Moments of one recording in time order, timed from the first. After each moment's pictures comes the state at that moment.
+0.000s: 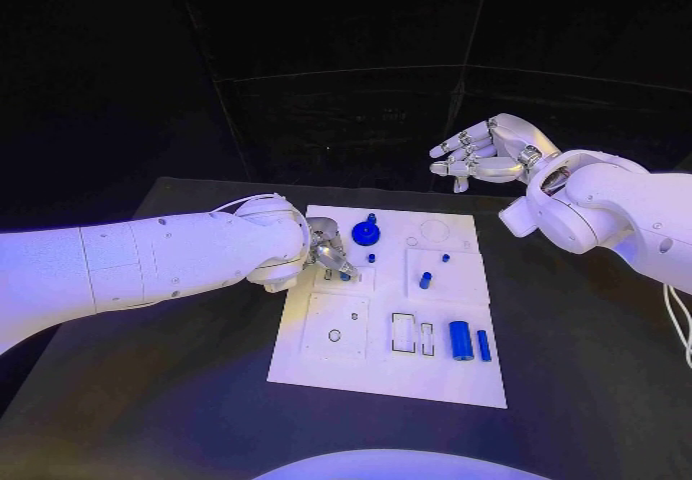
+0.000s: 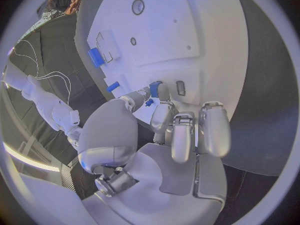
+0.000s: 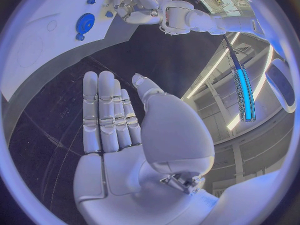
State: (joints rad) left arm 1.37 -0.65 -0.23 1.44 -1.01 -0.01 -0.54; left_hand 0.95 -0.14 0.62 0.08 0.10 1.01 0.00 0.61 0.69 1.41 -0.05 1.22 1.16 1.47 -0.09 1.57 1.31 0.08 1.43 0.01 1.39 1.29; right arm 1.39 -0.78 -0.05 1.39 -0.70 -0.29 0.17; right_hand 1.33 -0.09 0.17 0.04 0.31 0.99 0.17 0.10 0.07 1.15 0.08 0.34 0.30 1.32 0.01 0.55 0.77 0.18 1.02 0.12 0.76 0.60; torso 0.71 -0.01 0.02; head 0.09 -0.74
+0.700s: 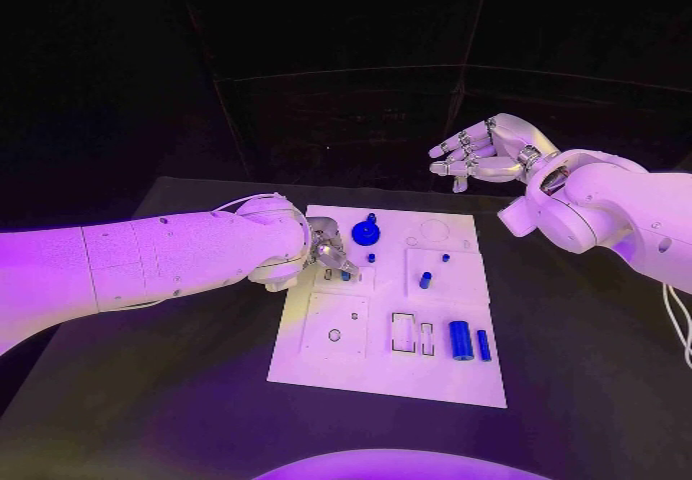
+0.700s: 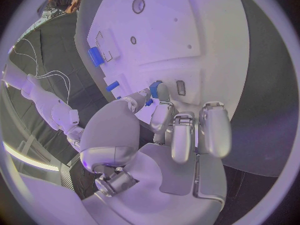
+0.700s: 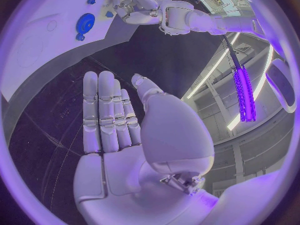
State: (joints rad) left arm 1.37 -0.64 -0.23 1.43 -1.00 -0.01 -0.54; left_hand 0.93 -0.13 0.52 0.12 0.10 1.02 0.01 0.61 0.68 1.41 -0.05 1.23 1.18 1.46 -0.10 1.57 1.31 0.07 1.43 0.01 1.39 1.30; right arm 1.39 -0.78 -0.05 1.39 -0.70 -0.29 0.16; right_hand 1.33 -0.09 0.17 0.04 0.31 0.99 0.17 0.10 0.07 1.15 0.08 0.34 0.30 1.32 0.01 0.55 0.77 0.18 1.02 0.12 0.76 0.60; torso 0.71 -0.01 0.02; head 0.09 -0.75
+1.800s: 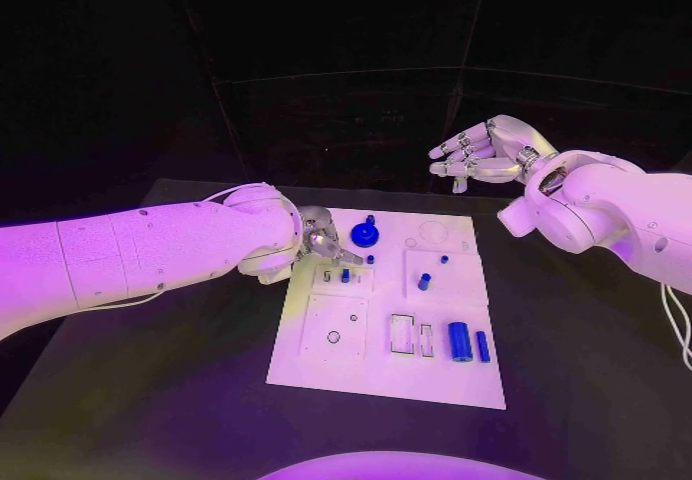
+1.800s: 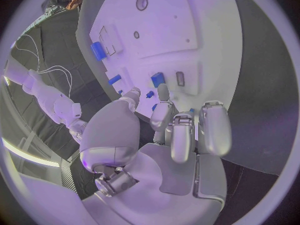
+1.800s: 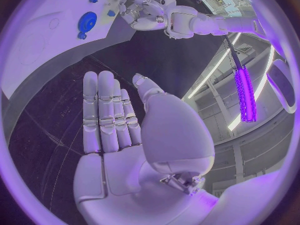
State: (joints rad) left arm 1.40 -0.69 -0.20 1.46 -0.98 -0.02 -0.54; left_hand 0.95 -0.13 0.15 0.23 0.05 0.97 0.02 0.57 0.66 1.39 -0.05 1.18 1.12 1.47 -0.10 1.57 1.31 0.07 1.41 0.01 1.36 1.25; right arm 1.39 -0.77 -0.05 1.38 -0.70 -0.29 0.16; right_hand 1.32 -0.10 0.16 0.06 0.31 0.99 0.17 0.10 0.07 1.14 0.09 0.34 0.29 1.32 0.01 0.55 0.76 0.18 1.02 0.12 0.75 0.60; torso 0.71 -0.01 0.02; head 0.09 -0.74
